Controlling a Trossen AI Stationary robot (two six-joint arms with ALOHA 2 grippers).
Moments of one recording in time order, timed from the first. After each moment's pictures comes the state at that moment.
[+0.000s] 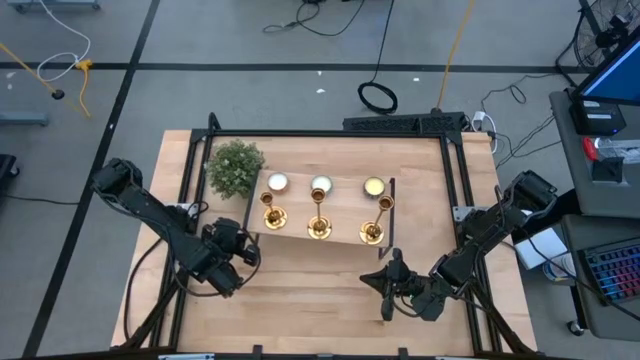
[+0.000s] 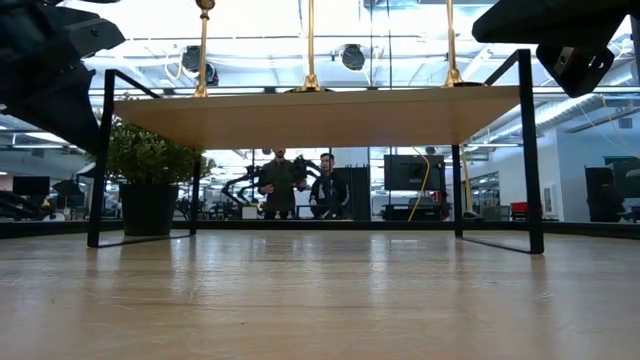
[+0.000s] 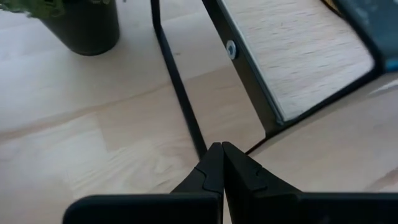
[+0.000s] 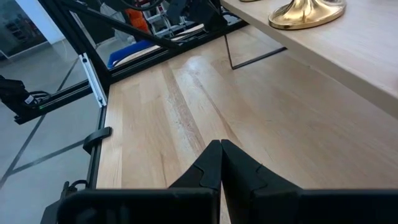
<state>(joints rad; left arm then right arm) -0.70 1.42 0.85 -1.07 -0.71 -1.91 0.80 1.53 0.74 0.25 0.89 0.83</state>
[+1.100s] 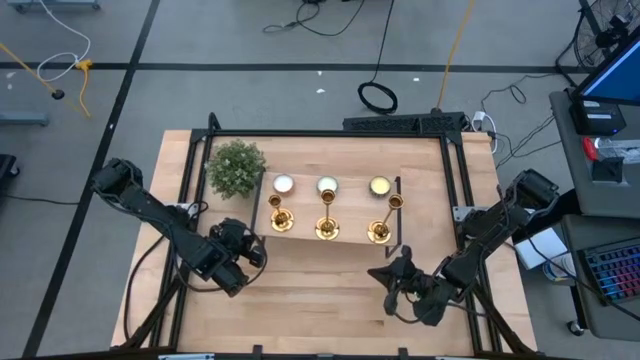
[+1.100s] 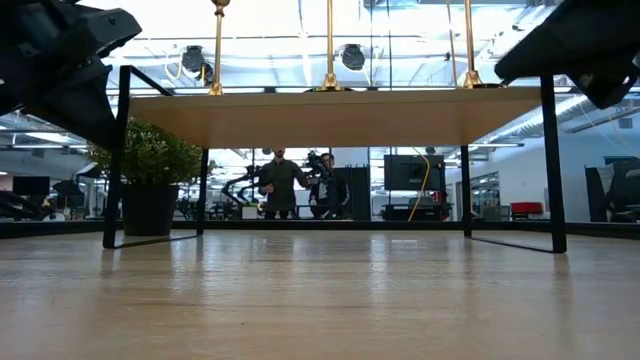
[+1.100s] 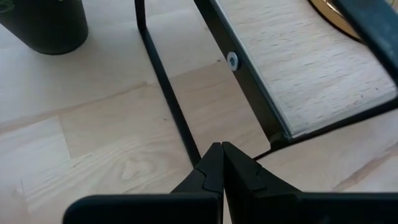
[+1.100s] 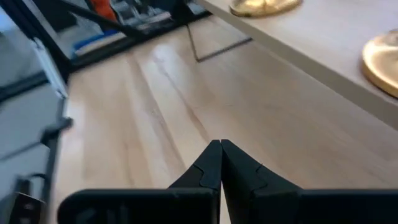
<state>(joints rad) -0.66 1.42 0.85 -0.93 -0.73 -1.82 0.83 1.51 0.76 -0.01 0.97 1.01</state>
